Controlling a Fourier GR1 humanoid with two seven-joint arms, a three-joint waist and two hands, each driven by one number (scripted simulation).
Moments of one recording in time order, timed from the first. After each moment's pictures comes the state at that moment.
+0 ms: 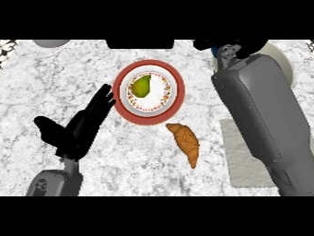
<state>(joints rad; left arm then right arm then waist) -0.15 0.03 -0.09 -1.56 0.16 -0.09 0.19 -1.03 -0.12 0.12 -1.26 1.24 0.17 1.03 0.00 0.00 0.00</state>
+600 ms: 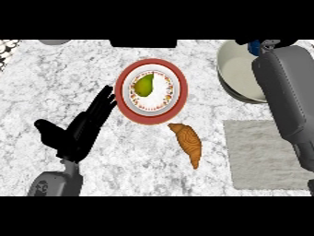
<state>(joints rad) -0.14 0.03 -0.10 -1.56 0.16 -0.11 0.18 -1.04 -0.28 -0.04 -0.83 1.26 -0.12 0.80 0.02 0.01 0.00</state>
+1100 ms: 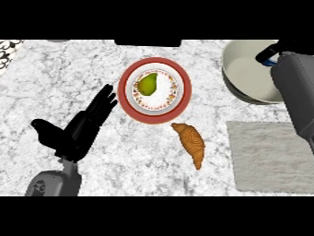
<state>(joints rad) -0.14 0.04 -0.10 -1.58 0.17 -0.13 0.19 -1.07 -0.36 -0.20 -0.48 1.19 -0.24 0.74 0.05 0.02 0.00</state>
